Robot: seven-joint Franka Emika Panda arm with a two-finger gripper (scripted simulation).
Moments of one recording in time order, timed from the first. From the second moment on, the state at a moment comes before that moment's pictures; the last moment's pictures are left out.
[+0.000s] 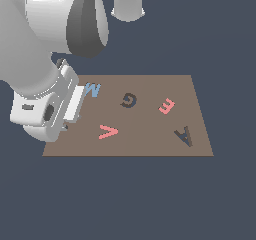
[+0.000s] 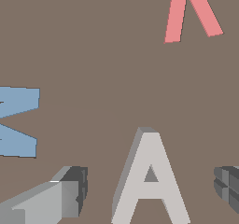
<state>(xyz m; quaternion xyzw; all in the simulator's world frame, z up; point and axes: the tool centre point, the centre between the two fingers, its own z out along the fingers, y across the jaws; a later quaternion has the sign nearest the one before) 0.027 -0.180 0.047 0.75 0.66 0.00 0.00</state>
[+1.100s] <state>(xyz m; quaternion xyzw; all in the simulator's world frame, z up) 0.027 -0.180 0.034 0.75 0.66 0.00 0.00</state>
